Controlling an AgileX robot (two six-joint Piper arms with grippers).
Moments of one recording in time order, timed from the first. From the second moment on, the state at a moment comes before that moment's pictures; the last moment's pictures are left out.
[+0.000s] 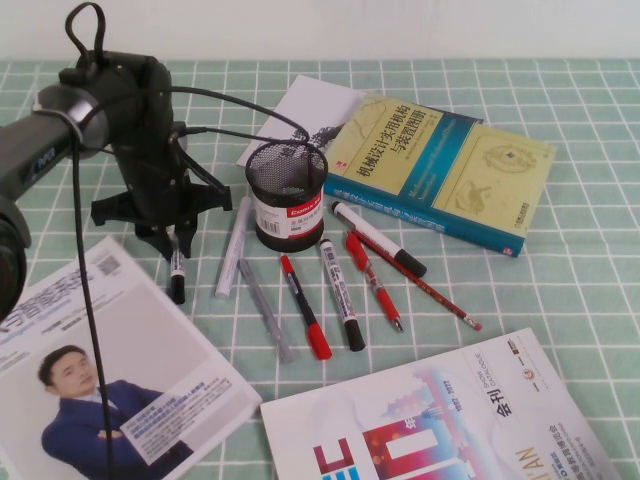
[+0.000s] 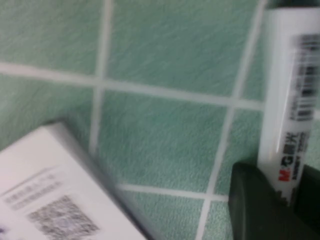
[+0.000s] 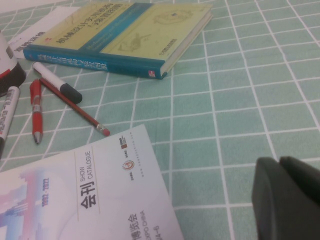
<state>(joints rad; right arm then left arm) 0.09 -0.01 0.03 0.11 0.35 0.10 -0.30 2.27 -1.92 0.02 1.21 -0.37</state>
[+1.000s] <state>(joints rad) 0.09 -0.01 0.03 0.11 0.35 0.10 -0.30 1.65 -1.53 -0.29 0.76 0.19</state>
